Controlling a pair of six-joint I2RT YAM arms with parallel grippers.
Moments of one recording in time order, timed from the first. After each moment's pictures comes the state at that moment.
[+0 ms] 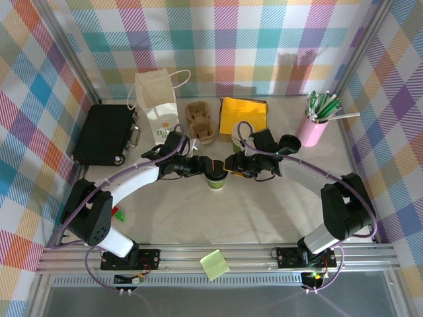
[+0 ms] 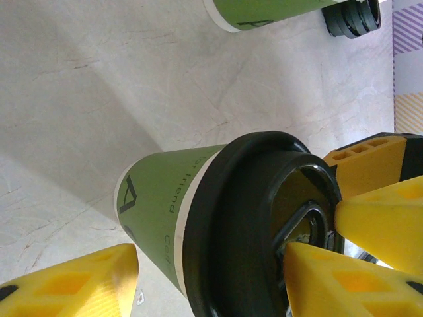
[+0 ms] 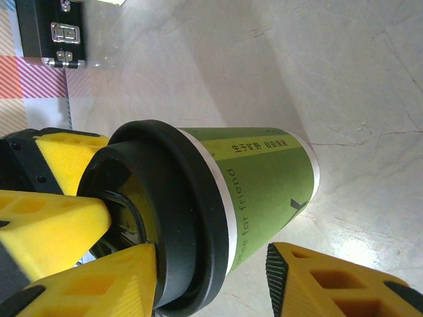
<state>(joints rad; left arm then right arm) -0.52 1.52 0.98 -0.34 0.44 -0.63 0.50 1.54 0.97 -0.34 -0.60 0.70</state>
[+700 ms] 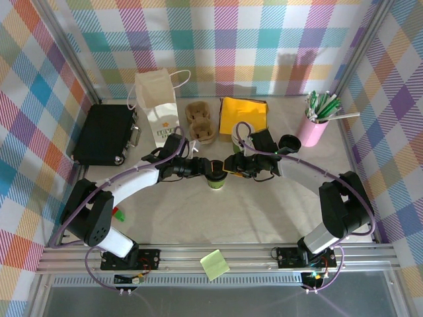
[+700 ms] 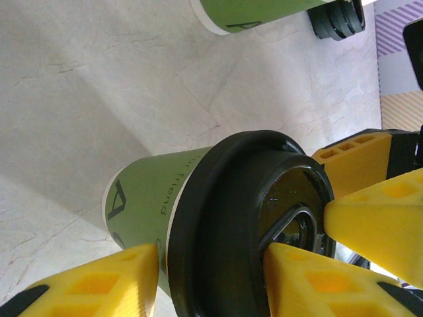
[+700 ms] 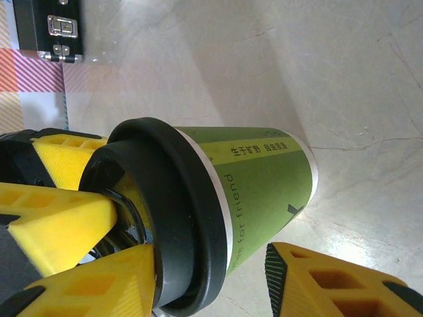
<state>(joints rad) -0.52 1.52 0.92 -0.23 0.46 -0.64 0.50 1.56 0.97 -0.33 -0.60 0.67</state>
